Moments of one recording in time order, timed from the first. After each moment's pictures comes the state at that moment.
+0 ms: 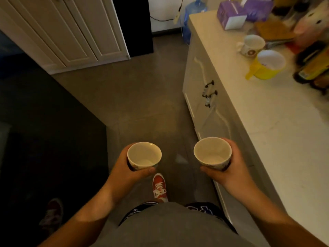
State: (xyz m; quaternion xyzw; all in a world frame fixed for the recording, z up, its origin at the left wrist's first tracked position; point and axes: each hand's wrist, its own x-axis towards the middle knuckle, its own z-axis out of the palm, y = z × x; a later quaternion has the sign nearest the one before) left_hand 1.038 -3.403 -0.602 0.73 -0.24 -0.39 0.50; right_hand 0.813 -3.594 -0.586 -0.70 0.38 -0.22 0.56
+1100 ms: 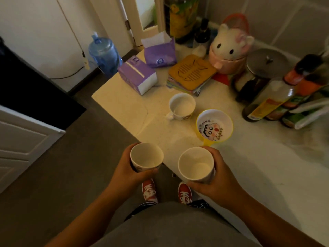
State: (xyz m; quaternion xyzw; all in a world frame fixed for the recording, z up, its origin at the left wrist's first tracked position) left_hand 1.168 -3.909 -0.579 0.65 -0.45 -0.52 0.33; right_hand 0.899 -3.921 -0.601 -0.61 0.55 -0.30 0.50
